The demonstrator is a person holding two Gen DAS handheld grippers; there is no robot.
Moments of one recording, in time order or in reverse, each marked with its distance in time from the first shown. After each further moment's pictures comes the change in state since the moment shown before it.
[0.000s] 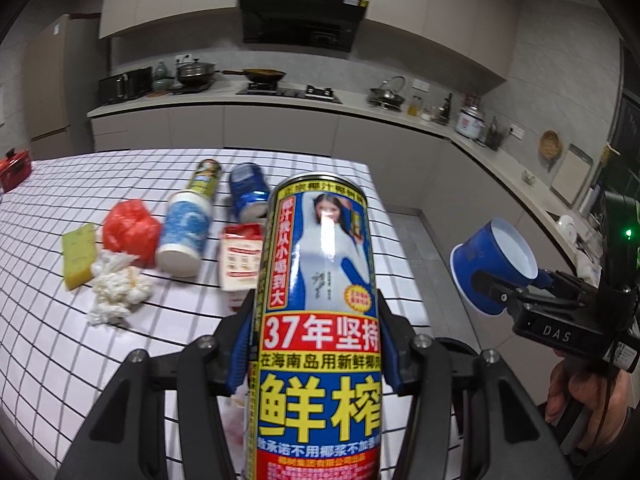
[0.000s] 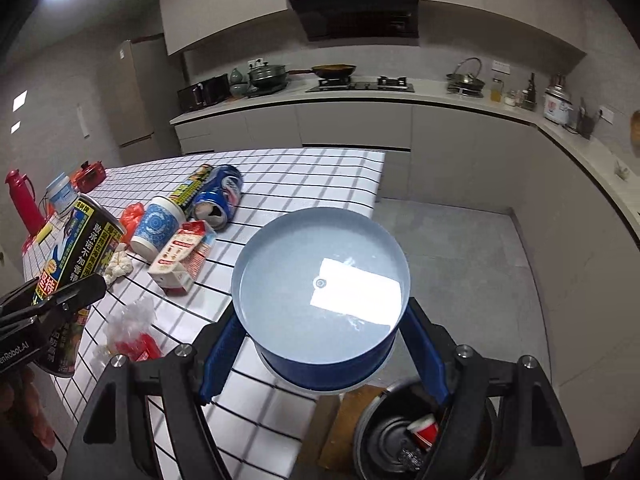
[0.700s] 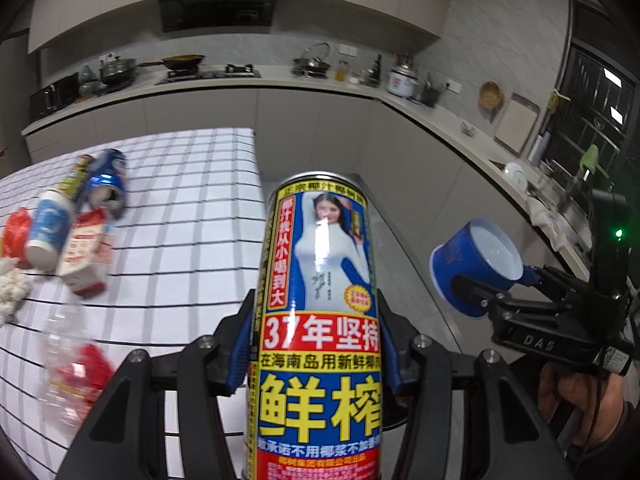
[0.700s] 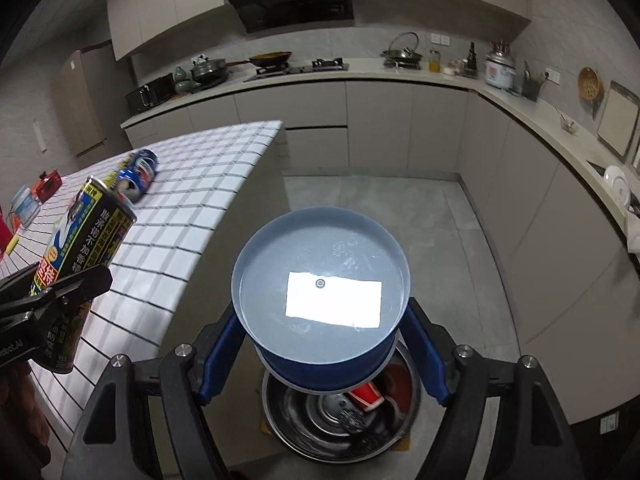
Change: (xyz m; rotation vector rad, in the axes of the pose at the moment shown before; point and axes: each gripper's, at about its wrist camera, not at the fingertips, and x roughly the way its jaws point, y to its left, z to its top) left arm 0.039 -0.141 -0.029 0.133 0.097 -0.177; right arm -0.042 -0.128 -0.065 0.100 0.059 -0.139
